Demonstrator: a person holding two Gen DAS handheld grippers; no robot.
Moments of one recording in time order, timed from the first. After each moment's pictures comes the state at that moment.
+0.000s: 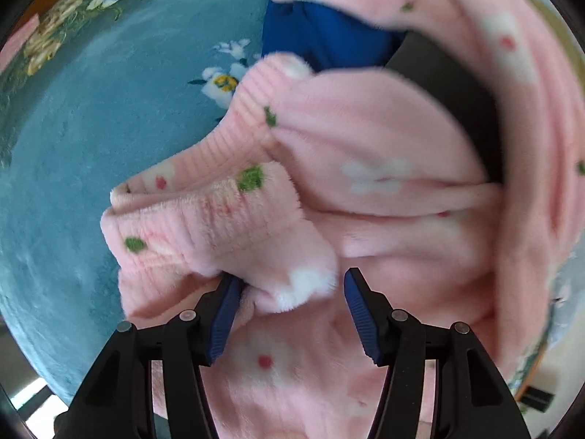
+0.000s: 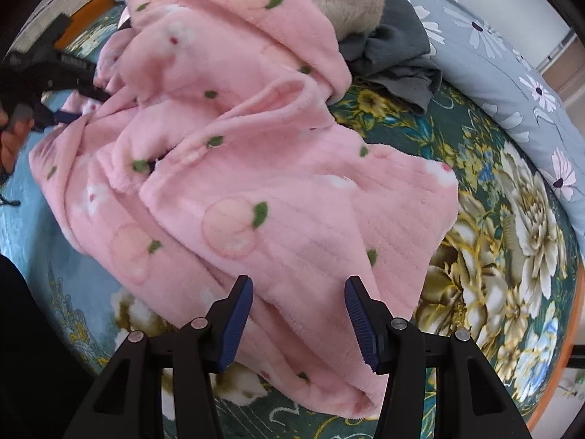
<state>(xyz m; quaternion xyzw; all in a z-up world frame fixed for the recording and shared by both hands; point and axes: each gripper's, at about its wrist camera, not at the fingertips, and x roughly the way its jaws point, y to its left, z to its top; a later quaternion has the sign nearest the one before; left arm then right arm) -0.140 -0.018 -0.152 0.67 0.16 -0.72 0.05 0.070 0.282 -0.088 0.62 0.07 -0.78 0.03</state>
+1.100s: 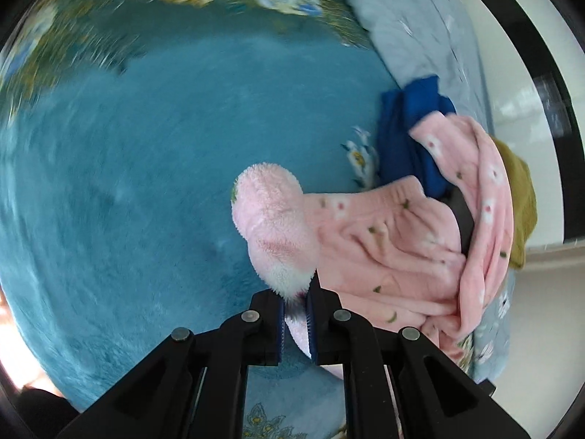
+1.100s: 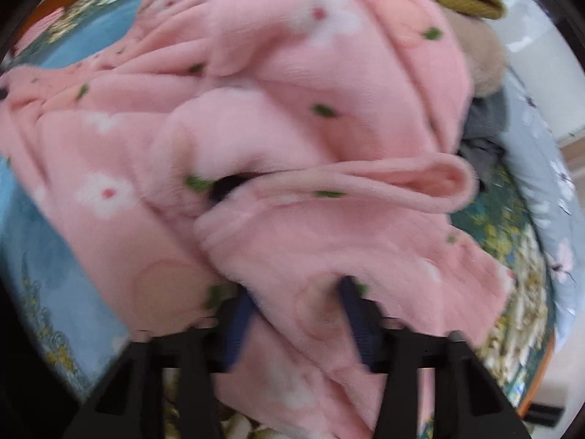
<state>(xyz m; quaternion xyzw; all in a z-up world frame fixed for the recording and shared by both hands) 0.020 -0.211 -0.108 0.53 0.39 -0.74 0.08 0.038 0.189 -0.117 0.61 0.20 -0.77 0.04</state>
